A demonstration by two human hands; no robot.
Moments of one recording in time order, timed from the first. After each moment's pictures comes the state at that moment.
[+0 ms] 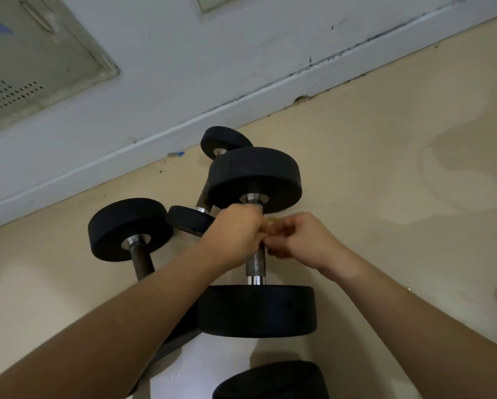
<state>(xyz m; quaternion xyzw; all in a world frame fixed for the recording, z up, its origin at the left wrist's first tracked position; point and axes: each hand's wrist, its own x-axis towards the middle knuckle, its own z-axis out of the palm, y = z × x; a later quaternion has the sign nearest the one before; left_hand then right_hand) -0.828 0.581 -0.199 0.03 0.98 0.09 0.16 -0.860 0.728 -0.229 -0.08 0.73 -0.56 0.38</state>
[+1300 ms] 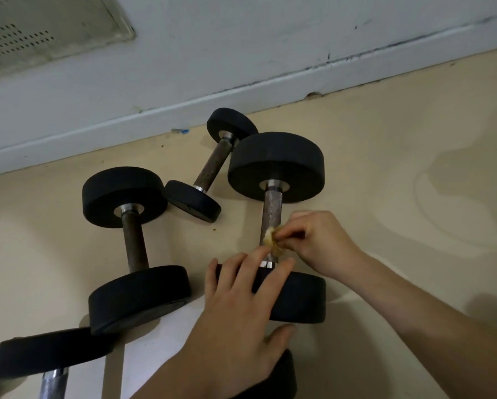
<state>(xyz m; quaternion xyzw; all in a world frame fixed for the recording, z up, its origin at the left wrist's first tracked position) -0.698 0.658 -0.166 -0.03 0.99 0.15 0.08 -0.861 0.765 -0.220 -0.37 0.81 -0.40 0.21</state>
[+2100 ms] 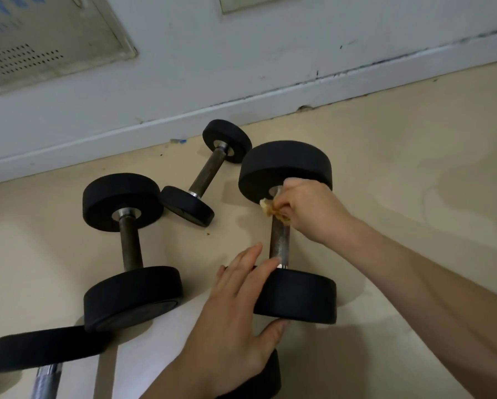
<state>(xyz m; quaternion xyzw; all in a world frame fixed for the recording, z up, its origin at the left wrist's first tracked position) -0.696 0.675 -0.167 -0.06 0.96 0.28 0.03 -0.903 0.762 -0.195 -0.45 0.86 -0.22 0.10</state>
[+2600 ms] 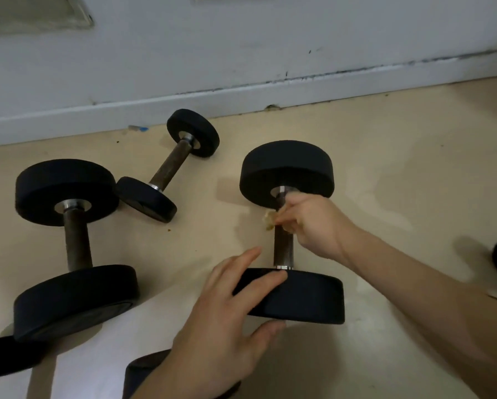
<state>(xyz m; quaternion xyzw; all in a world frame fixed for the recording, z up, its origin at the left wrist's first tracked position) -0.705 0.700 -0.176 0.01 0.94 0.33 -0.02 -0.903 0.821 -0.189 -0.44 0.87 -0.16 0.16</state>
